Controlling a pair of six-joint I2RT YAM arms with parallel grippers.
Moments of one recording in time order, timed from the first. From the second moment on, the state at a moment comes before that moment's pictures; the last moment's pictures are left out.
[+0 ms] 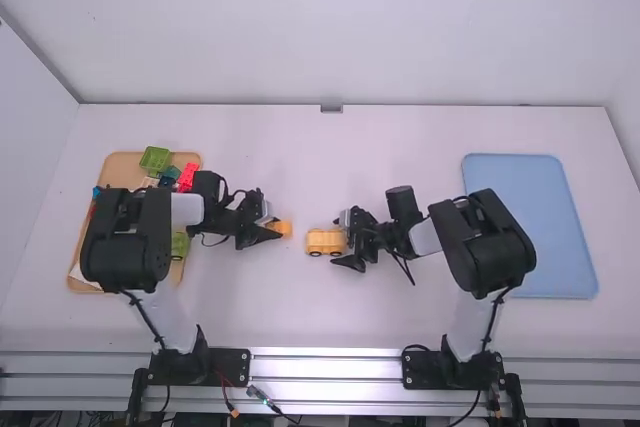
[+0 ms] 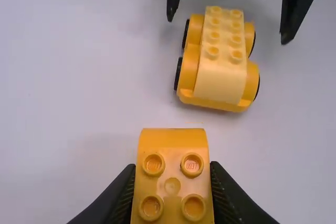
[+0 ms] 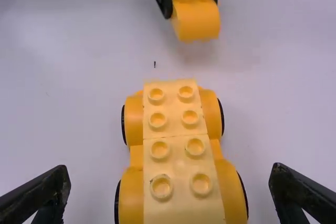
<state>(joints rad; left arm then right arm) 0.08 1.87 0.80 -0.31 1.02 1.32 0.33 1.97 0.62 0.39 -0.99 -0.86</state>
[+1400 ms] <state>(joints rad) -0.23 1.77 0.78 -0.08 0.96 1.07 0.35 2.15 0.66 0.62 -1.06 -0.77</state>
